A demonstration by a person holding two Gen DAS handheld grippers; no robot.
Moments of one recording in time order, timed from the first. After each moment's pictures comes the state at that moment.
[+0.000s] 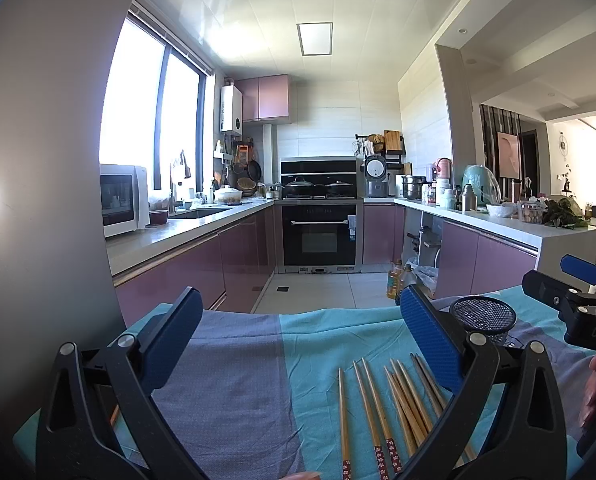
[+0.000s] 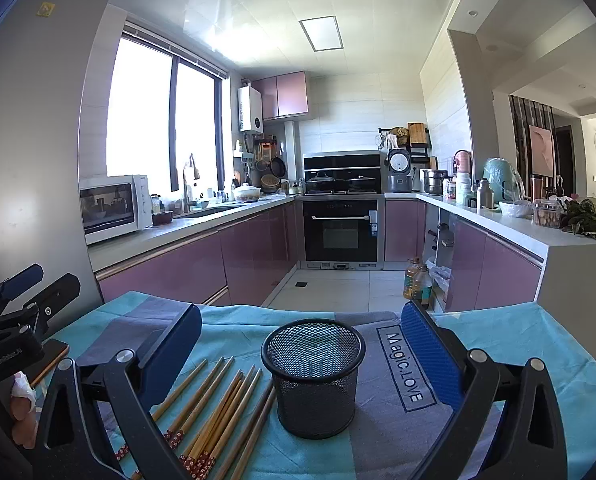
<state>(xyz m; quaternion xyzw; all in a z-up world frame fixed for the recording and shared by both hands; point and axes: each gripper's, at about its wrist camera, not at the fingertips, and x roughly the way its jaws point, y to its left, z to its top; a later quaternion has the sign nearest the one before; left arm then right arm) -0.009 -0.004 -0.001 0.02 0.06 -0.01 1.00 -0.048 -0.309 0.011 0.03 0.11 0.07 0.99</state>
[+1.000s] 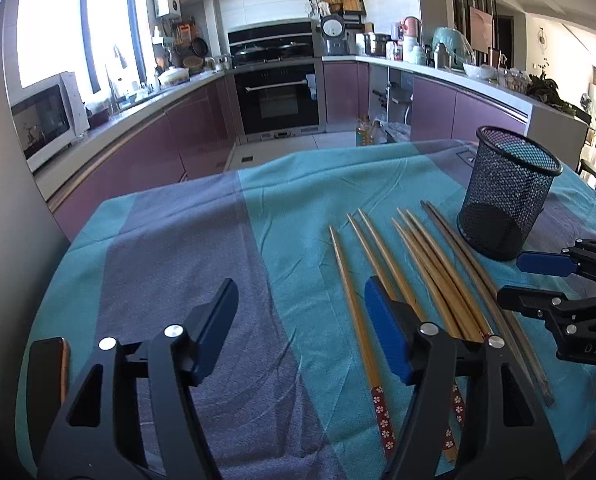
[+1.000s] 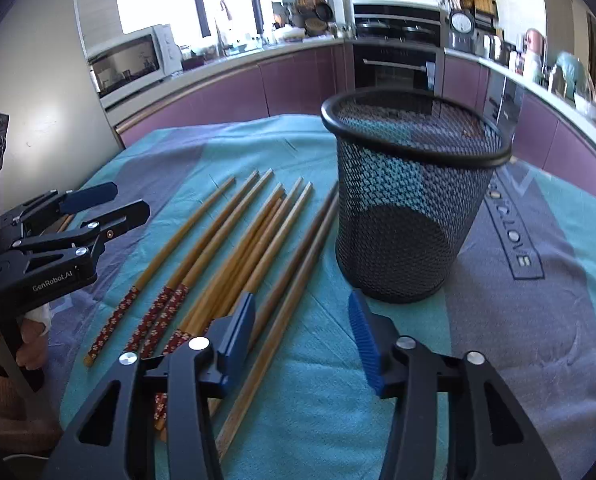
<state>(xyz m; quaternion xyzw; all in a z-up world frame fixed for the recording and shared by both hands) 0.083 -0.013 -0.085 0.09 0.34 -0.08 0.93 0.007 -0.261 -0.084 0.00 0.41 0.16 0.90</state>
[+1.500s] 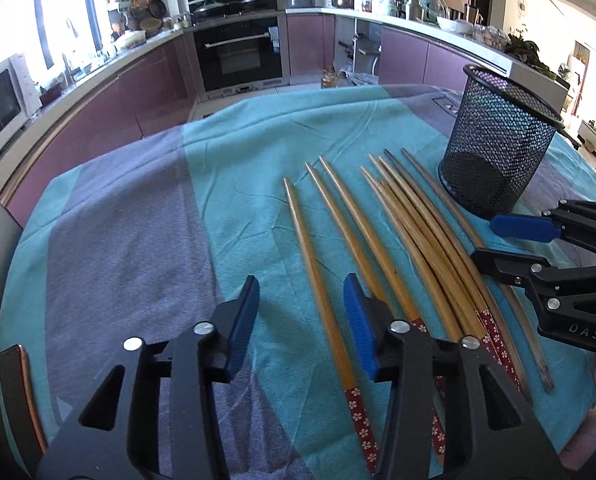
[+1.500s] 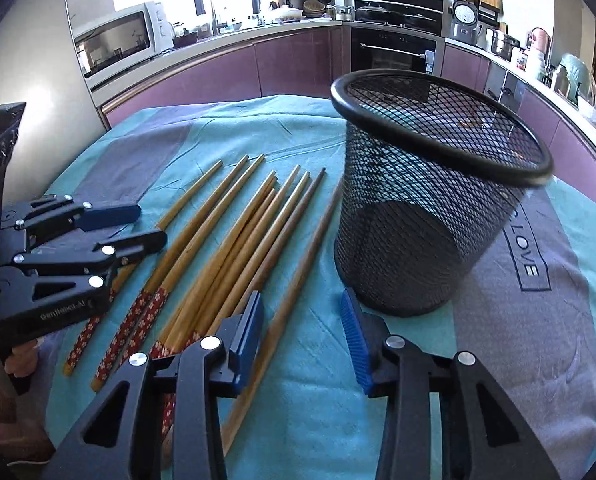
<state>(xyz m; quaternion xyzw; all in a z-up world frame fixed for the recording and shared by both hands) 0.128 -0.033 -0.125 0.09 0.43 -0.14 0.89 0.036 -0.248 -0.091 -0.03 0.44 0.14 0.89</state>
